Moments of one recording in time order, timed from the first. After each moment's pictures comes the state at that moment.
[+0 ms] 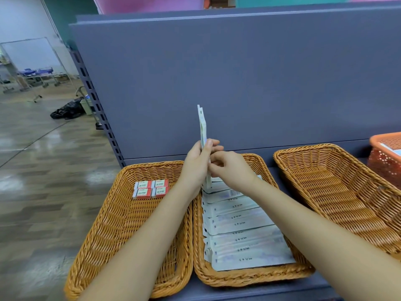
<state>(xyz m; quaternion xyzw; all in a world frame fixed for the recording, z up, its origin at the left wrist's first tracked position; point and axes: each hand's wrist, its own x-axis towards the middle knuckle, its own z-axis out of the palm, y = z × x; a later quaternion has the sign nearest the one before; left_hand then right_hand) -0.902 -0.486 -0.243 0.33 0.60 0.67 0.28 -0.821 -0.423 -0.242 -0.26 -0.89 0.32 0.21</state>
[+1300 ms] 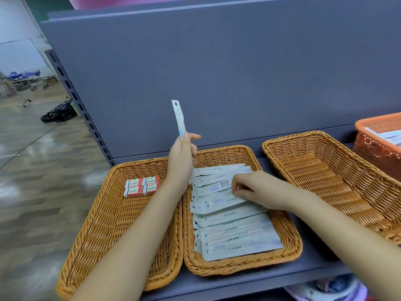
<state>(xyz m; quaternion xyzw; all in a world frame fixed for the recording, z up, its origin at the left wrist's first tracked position) -0.901 -0.486 -0.245 0.35 0.65 0.65 0.18 -0.728 -0.400 -0.264 -0.18 -0.97 0.18 0.01</state>
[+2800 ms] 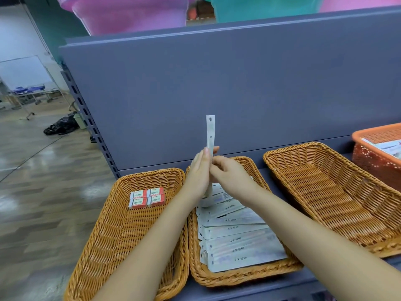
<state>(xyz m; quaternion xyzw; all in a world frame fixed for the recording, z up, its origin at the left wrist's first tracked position) -0.886 -0.486 -0.252 0.43 0.65 0.59 0.23 -0.797 -0.437 -0.238 -0.27 -0.80 0.46 0.26</state>
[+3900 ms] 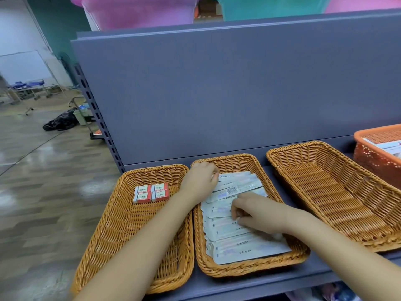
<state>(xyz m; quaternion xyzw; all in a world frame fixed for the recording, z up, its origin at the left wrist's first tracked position) -0.918 -0.480 -0.281 0.60 0.78 0.17 -0.01 -0.734 -0.436 -0.274 -0.16 -0.97 0.16 -0.04</state>
